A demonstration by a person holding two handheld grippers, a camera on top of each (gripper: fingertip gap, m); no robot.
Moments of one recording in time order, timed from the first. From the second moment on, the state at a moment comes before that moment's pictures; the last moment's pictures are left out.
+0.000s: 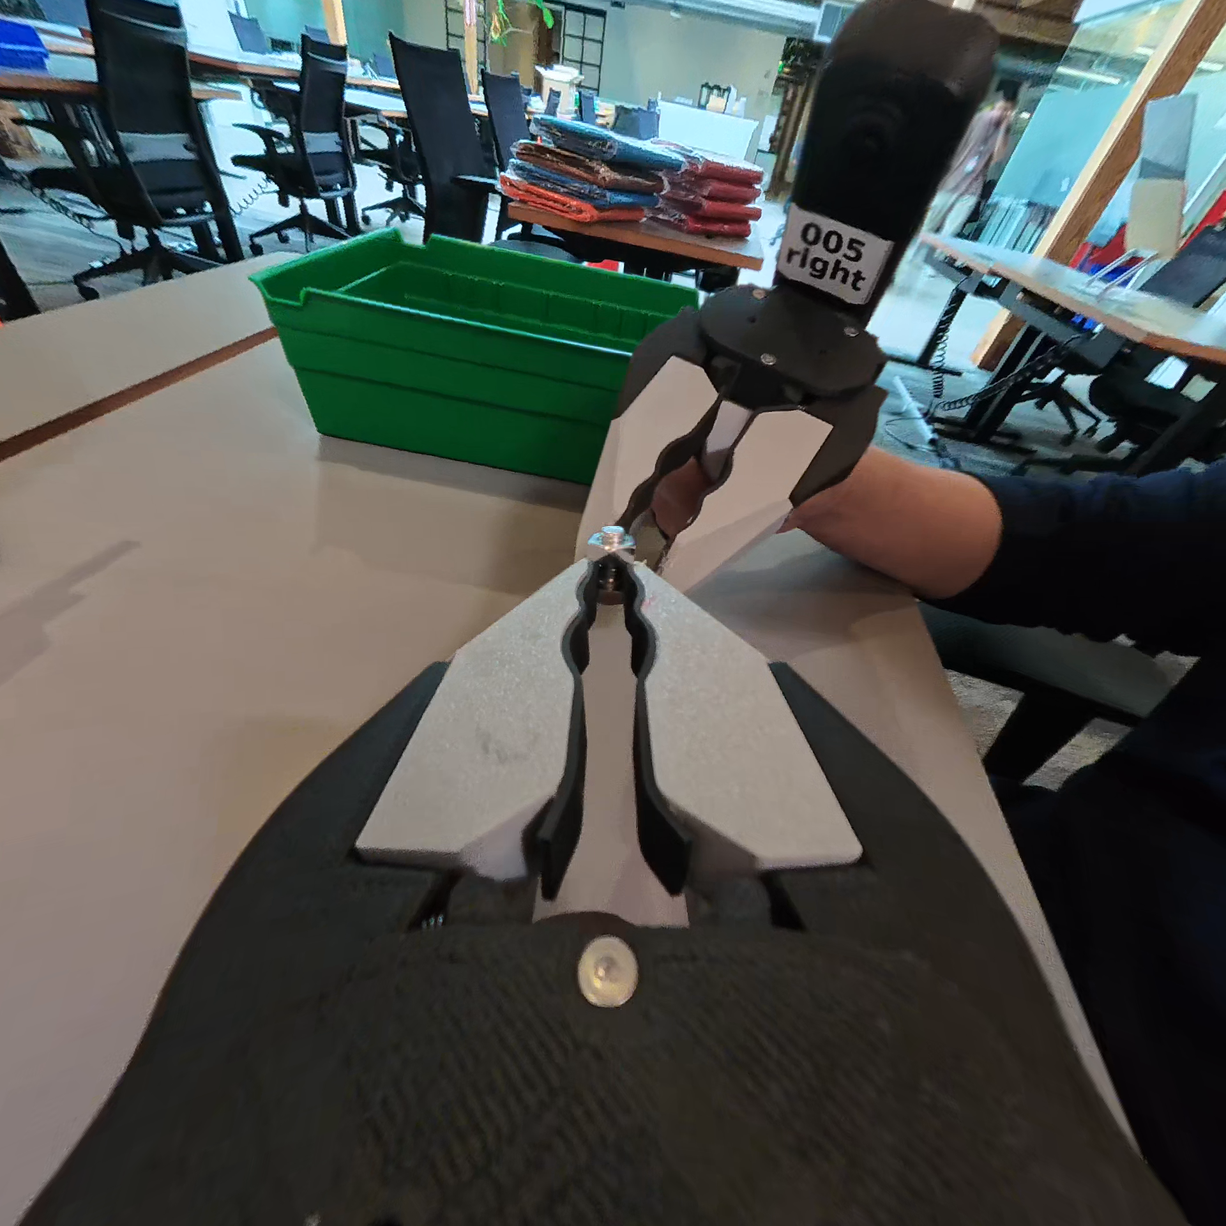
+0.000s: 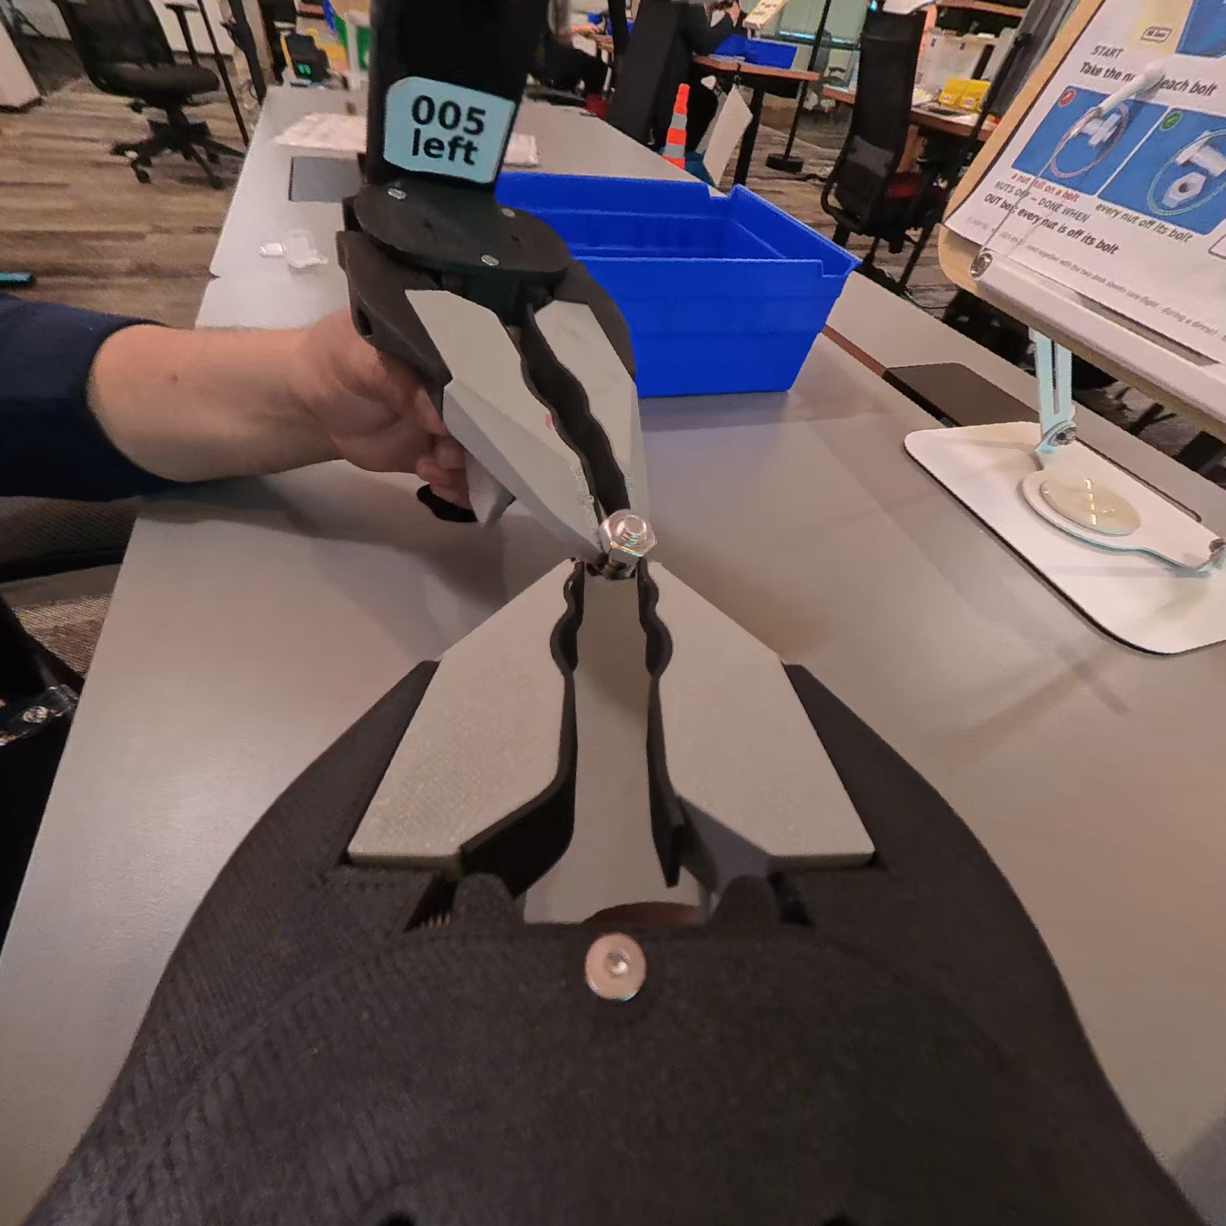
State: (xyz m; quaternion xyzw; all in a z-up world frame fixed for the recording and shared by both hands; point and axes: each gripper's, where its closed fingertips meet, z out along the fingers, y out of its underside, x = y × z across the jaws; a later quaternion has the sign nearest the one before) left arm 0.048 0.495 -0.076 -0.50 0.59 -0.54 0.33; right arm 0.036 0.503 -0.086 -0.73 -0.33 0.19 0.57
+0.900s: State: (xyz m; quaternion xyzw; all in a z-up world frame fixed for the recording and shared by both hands) left arm 0.039 0.476 -0.061 -0.46 0.59 -0.60 0.29; right arm 0.029 0.486 -0.053 -0.67 -0.28 0.38 0.57
